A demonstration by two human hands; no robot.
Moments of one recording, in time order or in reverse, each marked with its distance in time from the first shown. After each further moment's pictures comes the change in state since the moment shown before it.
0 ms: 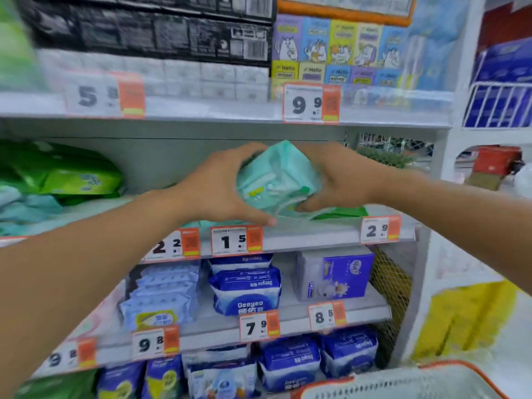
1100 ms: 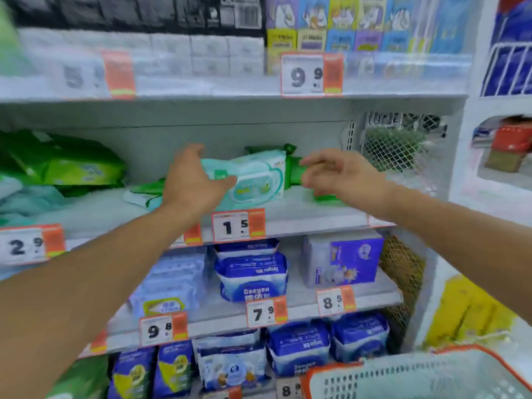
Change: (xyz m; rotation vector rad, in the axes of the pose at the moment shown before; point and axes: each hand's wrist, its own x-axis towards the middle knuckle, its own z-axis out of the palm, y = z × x) left_hand -0.010 -0.037 0.034 0.056 0.423 -0.535; right_hand -0.027 0.010 0.057 0.901 0.223 0.543
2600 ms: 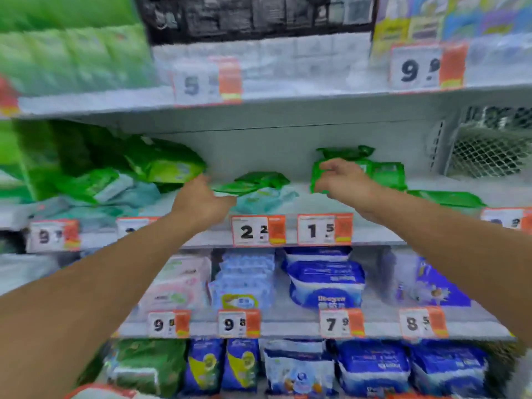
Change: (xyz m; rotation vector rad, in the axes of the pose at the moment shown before) left_hand 0.012 -0.101 -0.086 0.255 -0.110 -0.246; right_hand 0.078 -0.012 0.133 -0.030 0.026 0.118
